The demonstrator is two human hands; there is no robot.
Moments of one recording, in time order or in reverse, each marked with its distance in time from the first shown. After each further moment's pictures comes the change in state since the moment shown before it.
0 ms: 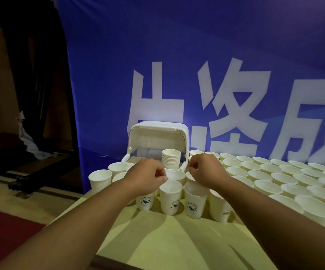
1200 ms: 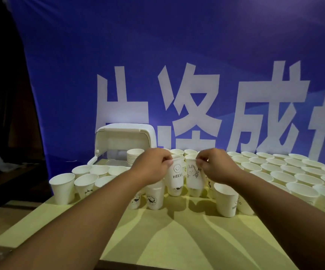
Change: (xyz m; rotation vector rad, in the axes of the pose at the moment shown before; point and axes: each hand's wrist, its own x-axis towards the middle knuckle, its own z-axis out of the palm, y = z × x) left_hand 0.022 0.130 0.038 -0.059 0.076 0.159; right_hand -0.068 0.099 -0.108 0.046 0.011 0.011
